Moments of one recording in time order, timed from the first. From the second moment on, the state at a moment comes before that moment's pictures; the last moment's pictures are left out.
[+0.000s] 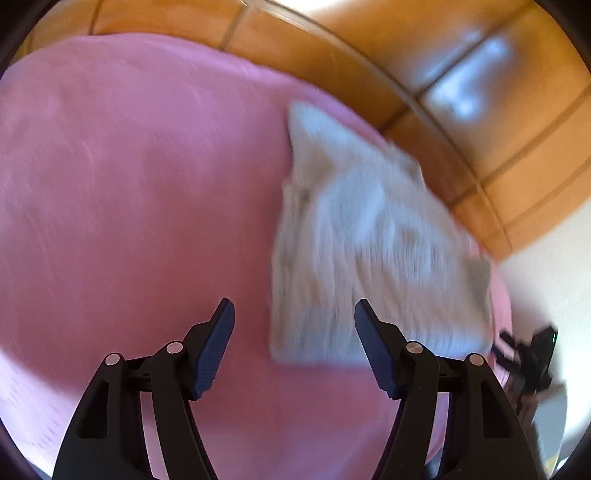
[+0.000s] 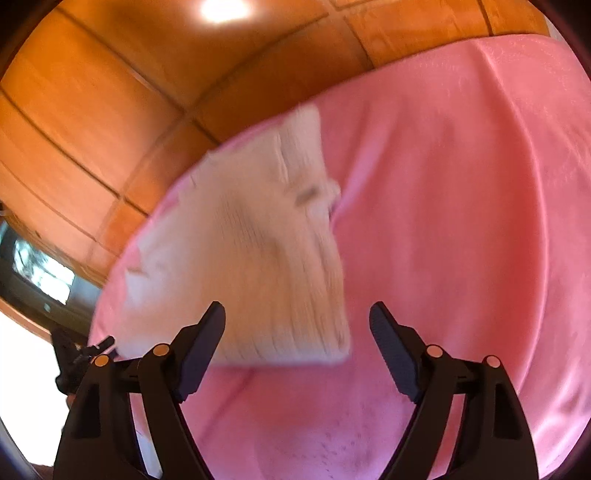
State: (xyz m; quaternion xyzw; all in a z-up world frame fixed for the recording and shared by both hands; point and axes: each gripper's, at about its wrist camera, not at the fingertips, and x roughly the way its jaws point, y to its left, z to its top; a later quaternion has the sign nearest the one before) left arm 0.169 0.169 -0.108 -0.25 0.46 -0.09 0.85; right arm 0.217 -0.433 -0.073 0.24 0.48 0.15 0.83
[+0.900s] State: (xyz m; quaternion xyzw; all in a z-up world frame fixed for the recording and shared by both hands) left arm 0.036 0.142 -0.097 -0.22 0.49 -0.07 0.84; right arm 0.088 -0.421 -0.059 0.19 0.51 0.17 0.82
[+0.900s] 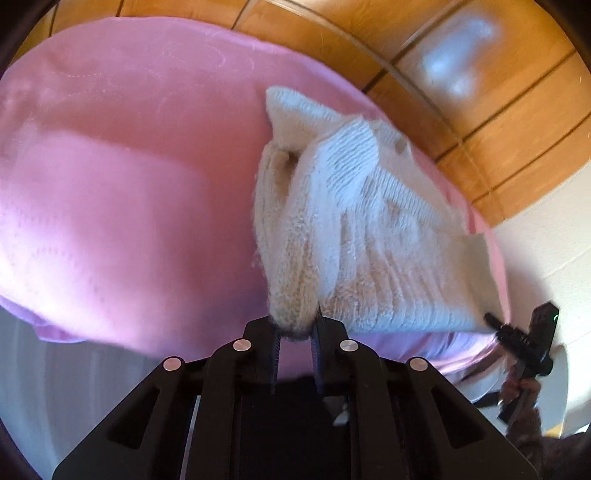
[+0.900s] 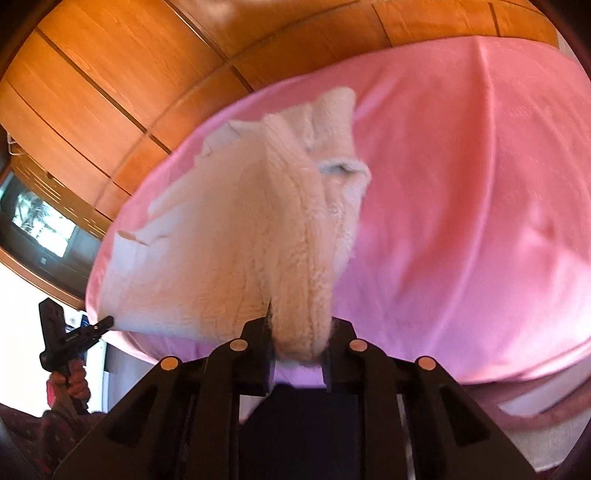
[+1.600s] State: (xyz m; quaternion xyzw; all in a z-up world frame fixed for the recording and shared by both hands) left arm 0.138 0.038 -0.104 -0.10 0.46 -0.14 0.87; right arm 0.168 -0.268 -0.075 0.01 0.49 0.23 0.84
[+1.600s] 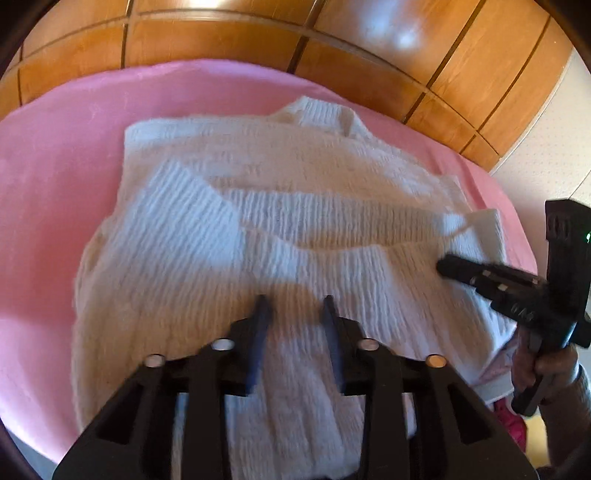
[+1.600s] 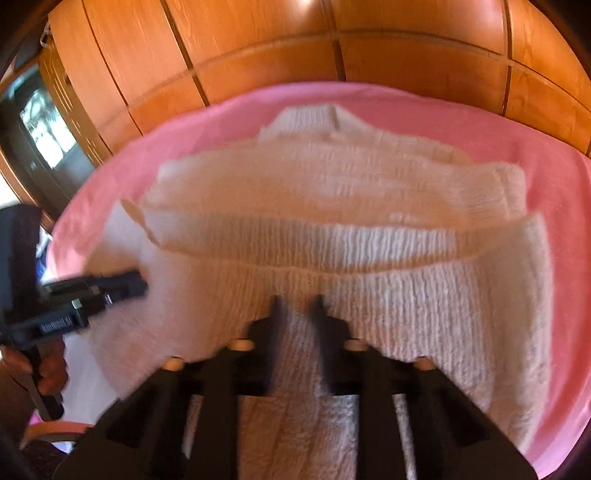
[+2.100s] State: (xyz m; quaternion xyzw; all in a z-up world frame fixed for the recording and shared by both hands) left arm 0.156 0.050 -0.060 -0.10 0.36 -0.11 0.92; right arm 0.184 -0.271 -0.040 0.05 0.42 0.21 0.88
